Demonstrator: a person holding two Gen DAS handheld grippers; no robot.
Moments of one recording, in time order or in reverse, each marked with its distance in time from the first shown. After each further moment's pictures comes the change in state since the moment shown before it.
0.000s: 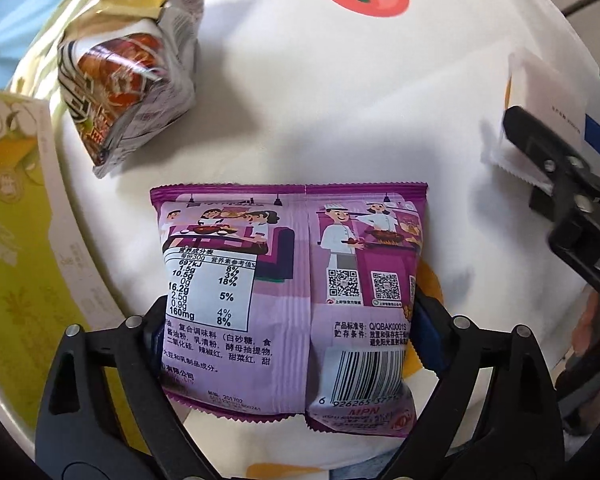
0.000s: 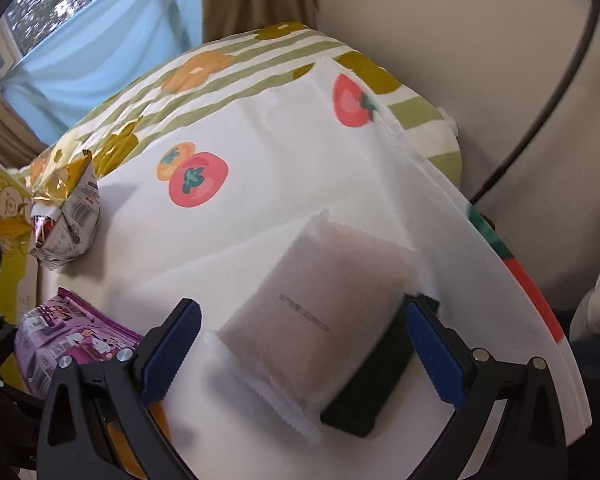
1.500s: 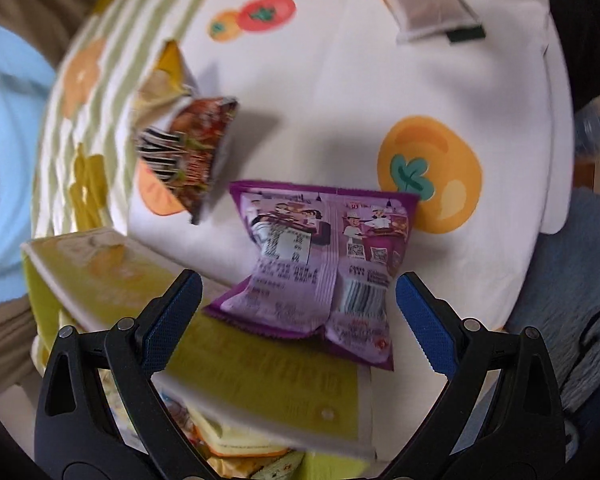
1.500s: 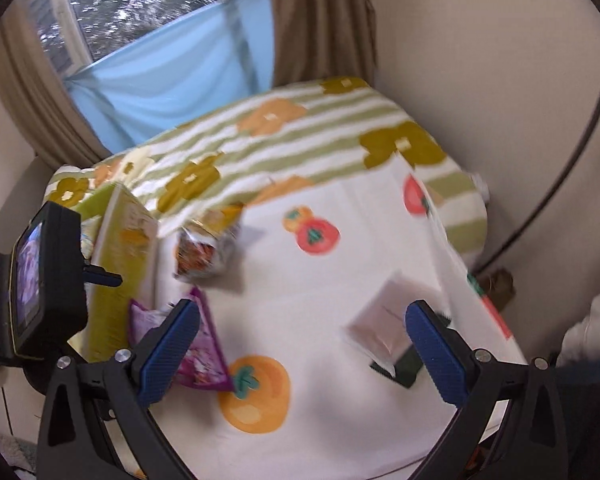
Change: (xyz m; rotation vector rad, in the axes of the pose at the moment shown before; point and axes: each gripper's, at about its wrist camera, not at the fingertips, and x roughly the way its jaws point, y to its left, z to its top) left arm -0.045 0.052 -0.073 0.700 -0.050 0.144; right arm -0.121 0.045 -0.006 -0.050 -0.121 0.144
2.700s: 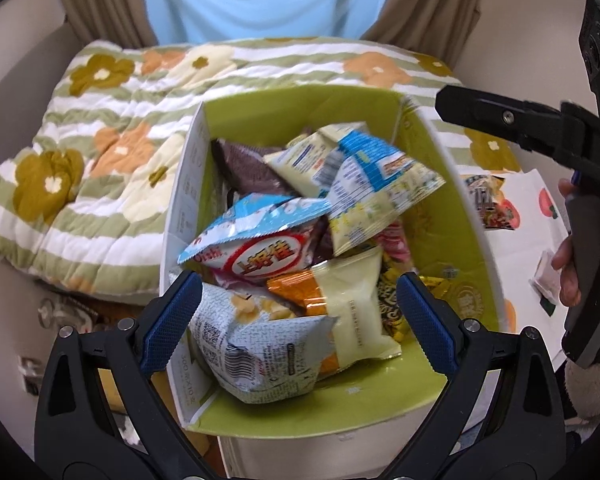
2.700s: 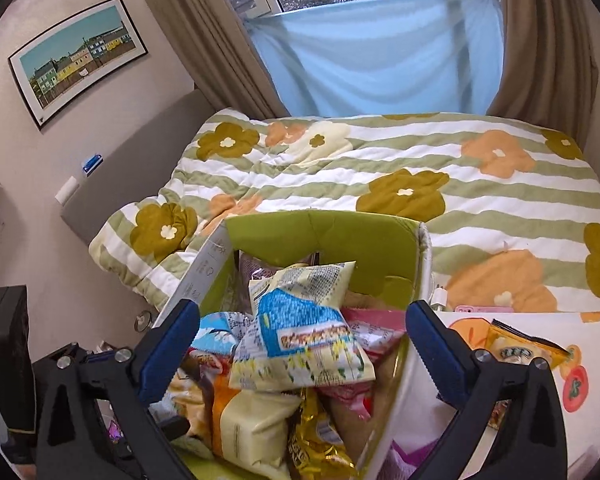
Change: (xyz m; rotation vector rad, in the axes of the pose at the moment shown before) left arm -0.064 0.099 -0.290 -1.216 -0.465 0.078; right arm 0.054 0.279 0.062 -0.421 -0.002 0.517
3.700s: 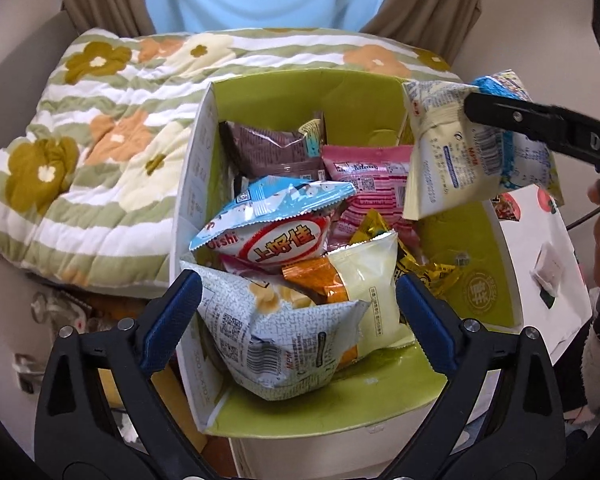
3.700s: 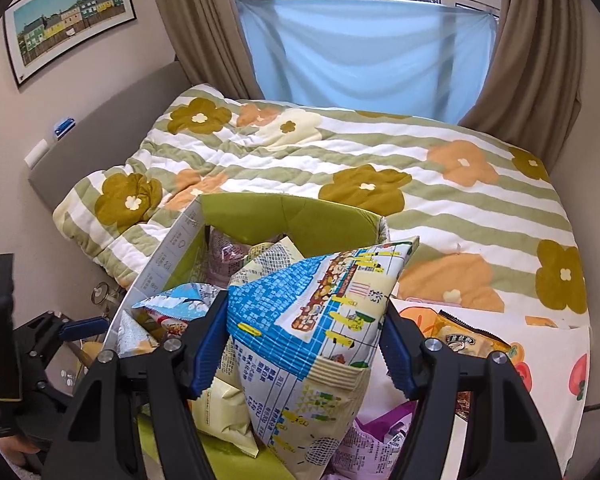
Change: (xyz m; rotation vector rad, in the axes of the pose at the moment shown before) left arm 0.014 0.028 -0.008 -0.026 0.040 -0.034; right arm -0.003 0.010 0.004 -0.086 0.097 -0.181
